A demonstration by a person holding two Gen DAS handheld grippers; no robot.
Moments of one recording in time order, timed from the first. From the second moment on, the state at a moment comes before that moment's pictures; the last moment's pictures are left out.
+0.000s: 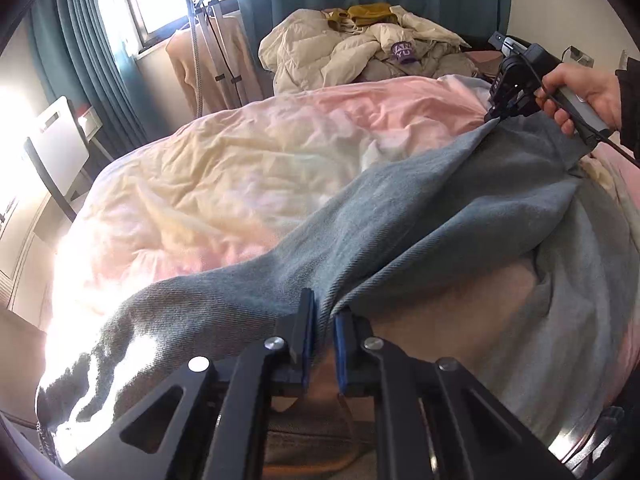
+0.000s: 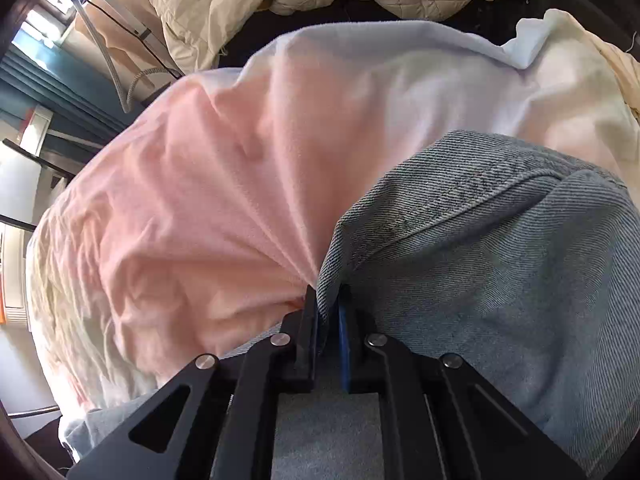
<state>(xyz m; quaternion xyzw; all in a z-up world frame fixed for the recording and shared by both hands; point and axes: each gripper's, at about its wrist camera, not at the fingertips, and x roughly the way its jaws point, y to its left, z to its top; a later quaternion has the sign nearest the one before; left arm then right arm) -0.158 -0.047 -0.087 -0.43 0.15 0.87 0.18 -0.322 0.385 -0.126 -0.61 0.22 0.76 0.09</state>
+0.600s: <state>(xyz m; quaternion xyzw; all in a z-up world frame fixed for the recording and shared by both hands) -0.096 -0.070 -0.049 -0.39 0.08 0.89 0.21 -0.175 0.380 0.078 -0.29 0.27 0.91 -0.07</state>
